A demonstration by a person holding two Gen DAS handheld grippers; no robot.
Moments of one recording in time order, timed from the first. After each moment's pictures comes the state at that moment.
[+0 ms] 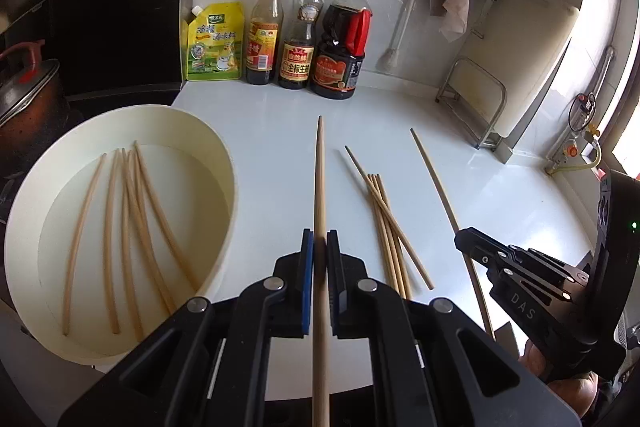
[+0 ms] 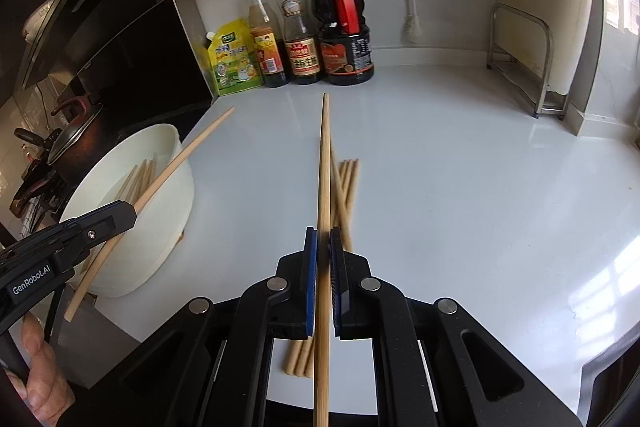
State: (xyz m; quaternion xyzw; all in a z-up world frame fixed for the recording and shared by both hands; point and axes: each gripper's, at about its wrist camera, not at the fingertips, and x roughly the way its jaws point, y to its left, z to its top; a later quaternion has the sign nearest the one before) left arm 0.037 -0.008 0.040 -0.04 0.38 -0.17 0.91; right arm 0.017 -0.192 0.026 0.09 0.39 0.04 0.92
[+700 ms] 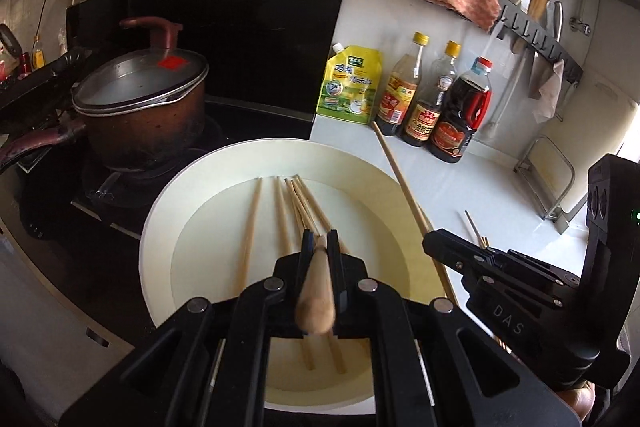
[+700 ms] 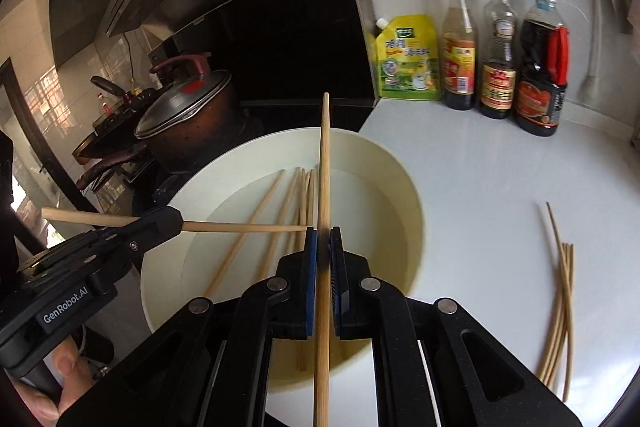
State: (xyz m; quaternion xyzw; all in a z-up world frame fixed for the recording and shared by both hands) left arm 0.062 0.163 0.060 -0.10 0.35 -0.05 0.93; right arm 0.094 0.010 0.052 0.04 0.38 0.22 0.90
